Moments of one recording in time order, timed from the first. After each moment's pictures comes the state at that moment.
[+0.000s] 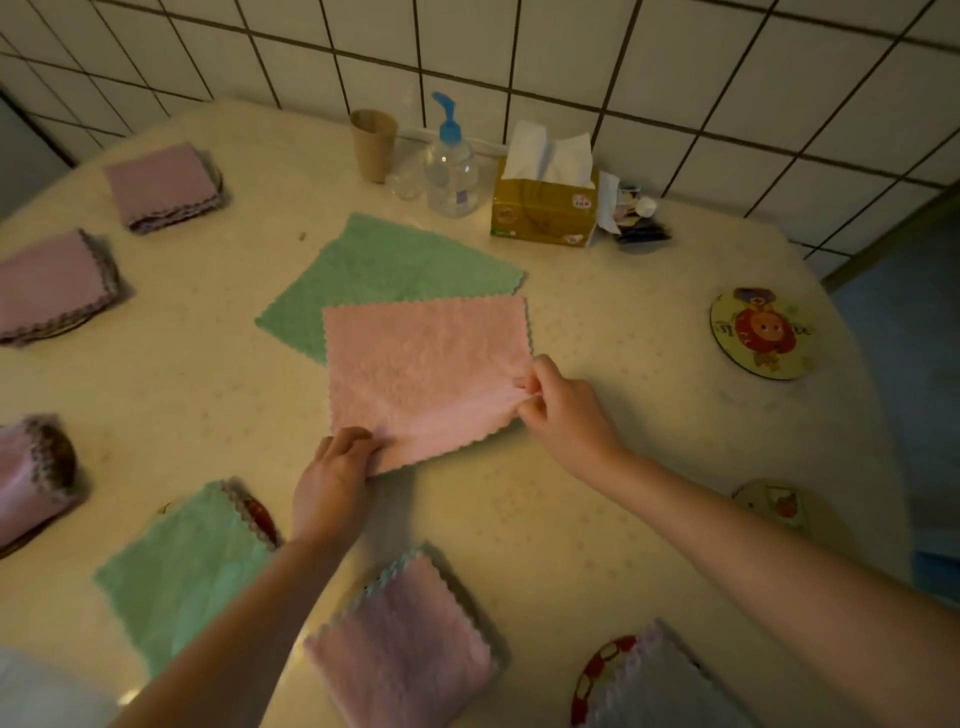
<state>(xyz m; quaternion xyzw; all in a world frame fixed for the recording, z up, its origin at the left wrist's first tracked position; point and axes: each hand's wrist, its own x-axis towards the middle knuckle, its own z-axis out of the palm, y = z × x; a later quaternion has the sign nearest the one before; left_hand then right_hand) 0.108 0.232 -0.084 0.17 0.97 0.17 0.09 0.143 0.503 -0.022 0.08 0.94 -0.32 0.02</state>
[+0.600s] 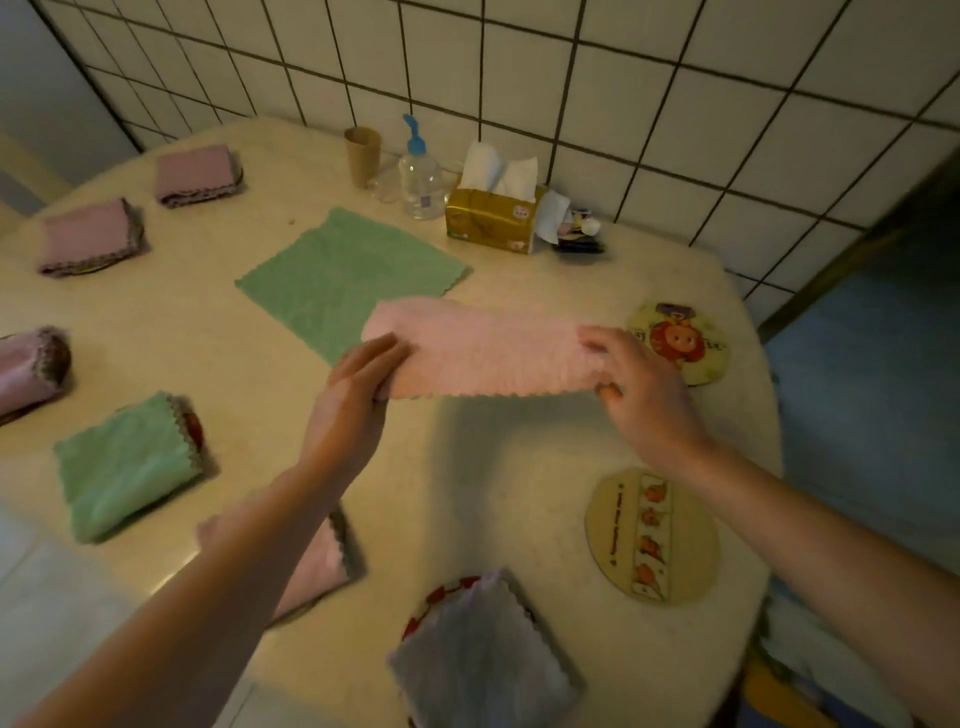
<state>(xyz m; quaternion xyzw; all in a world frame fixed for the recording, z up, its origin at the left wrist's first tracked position) 0.194 0.378 0.002 0.18 0.92 0.33 -0.07 0.257 0.680 0.044 -0.05 0.95 -0.27 -0.13</state>
